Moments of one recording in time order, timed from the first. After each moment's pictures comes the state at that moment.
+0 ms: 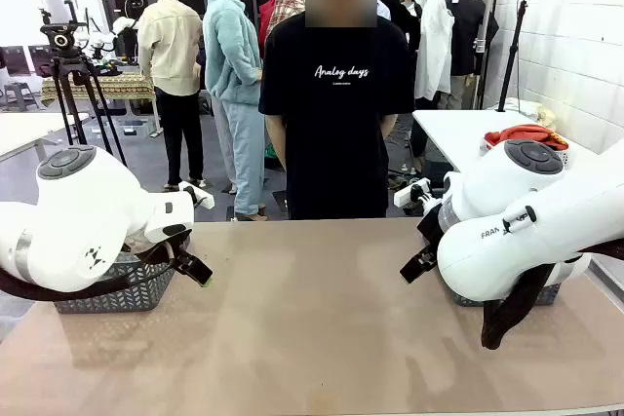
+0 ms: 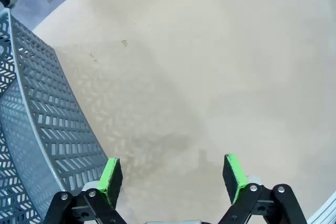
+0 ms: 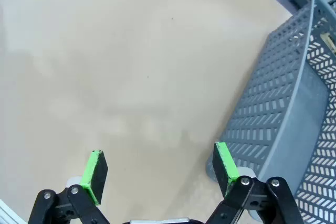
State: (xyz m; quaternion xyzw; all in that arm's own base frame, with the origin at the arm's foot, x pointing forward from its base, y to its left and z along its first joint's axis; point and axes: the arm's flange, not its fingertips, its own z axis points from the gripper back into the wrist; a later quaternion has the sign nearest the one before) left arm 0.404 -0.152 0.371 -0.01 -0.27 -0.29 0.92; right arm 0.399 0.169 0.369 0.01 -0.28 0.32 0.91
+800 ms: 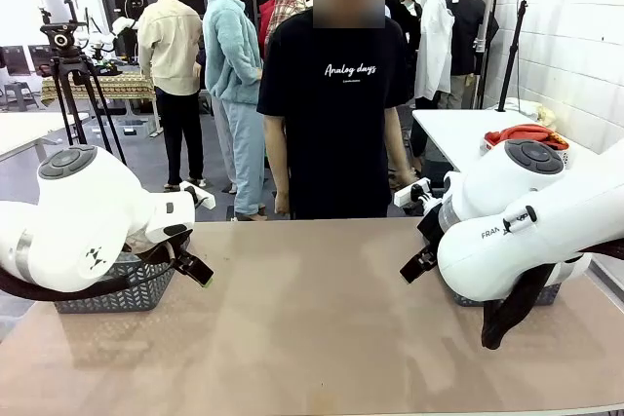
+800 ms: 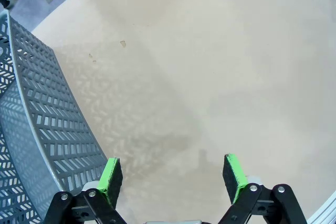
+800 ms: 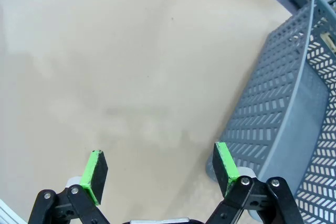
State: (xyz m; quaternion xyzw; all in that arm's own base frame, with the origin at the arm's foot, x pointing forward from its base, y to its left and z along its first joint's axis) left arm 0.403 -0.153 0.371 -0.01 -0.27 -0.30 0.92; right arm 0.399 0.169 0.369 0.01 -0.28 0.32 0.91
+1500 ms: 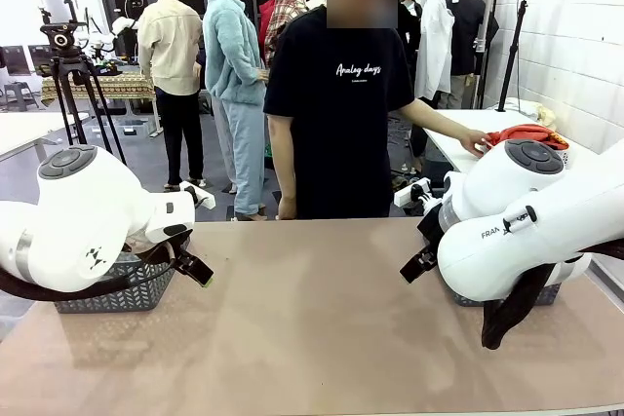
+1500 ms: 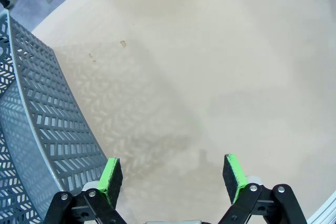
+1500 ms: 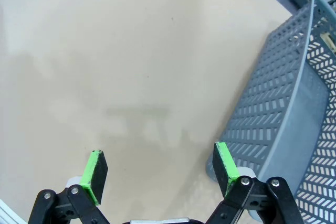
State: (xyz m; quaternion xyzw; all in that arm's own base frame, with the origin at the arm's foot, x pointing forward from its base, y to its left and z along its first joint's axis) left arm 0.403 -0.153 0.371 -0.01 -0.27 -0.30 0.92; right arm 0.399 0.169 0.369 0.01 -0.28 0.32 0.91
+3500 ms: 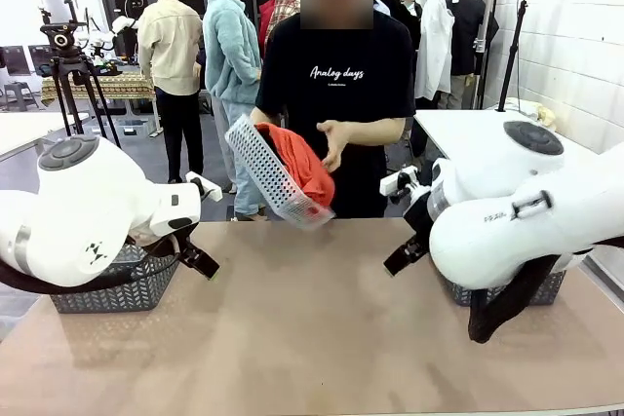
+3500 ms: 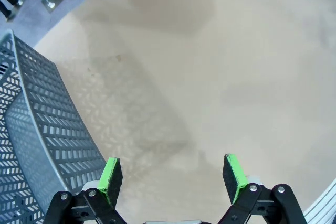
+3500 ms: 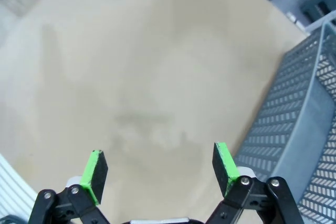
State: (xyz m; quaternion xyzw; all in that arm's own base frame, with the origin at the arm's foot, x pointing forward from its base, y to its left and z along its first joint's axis) left arm 0.389 -0.174 0.399 0.00 -0.28 -0.31 0.91; right arm 0.372 0.198 0.416 0.06 -0.29 0.33 0.90
